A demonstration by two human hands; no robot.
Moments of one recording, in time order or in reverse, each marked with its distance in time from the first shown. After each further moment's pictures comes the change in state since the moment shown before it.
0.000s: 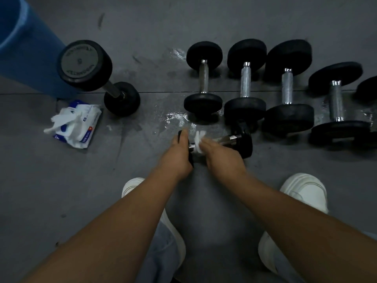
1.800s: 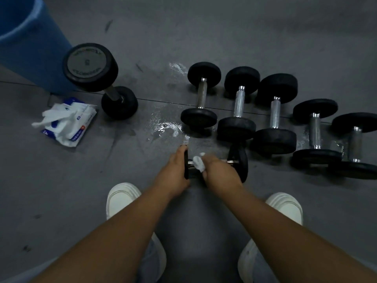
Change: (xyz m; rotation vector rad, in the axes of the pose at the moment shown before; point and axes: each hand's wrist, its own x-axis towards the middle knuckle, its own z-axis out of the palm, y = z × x) left_hand -0.011 -0.004 0.025 -0.247 0.035 0.032; right_hand -0.004 0.010 -0.007 -0.012 -0.035 0.159
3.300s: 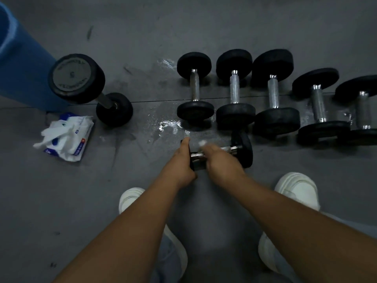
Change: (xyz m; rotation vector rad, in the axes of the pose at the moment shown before) left_hand 0.014 0.012 -0.015 0.085 -0.149 -0.051; right_hand 0.003 -0.006 0.008 0.079 -0.039 0.022
